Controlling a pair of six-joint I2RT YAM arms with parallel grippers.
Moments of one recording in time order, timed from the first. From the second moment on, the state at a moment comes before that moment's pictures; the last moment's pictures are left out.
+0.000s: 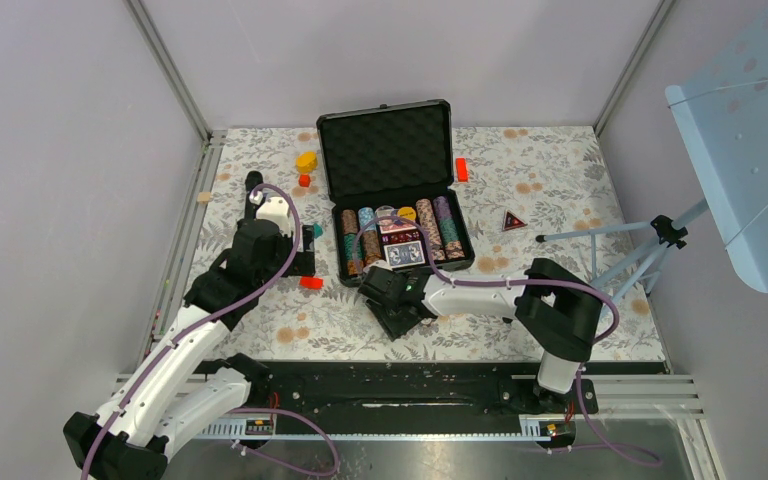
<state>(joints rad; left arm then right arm) -0.47 0.81 0.79 -0.59 -0.27 -0.21 1.14 1.78 1.08 -0.56 0.12 0.46</state>
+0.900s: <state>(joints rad) -0.47 0.81 0.79 -0.59 -0.27 -0.21 1.14 1.75 1.08 -0.59 0.13 0.48</state>
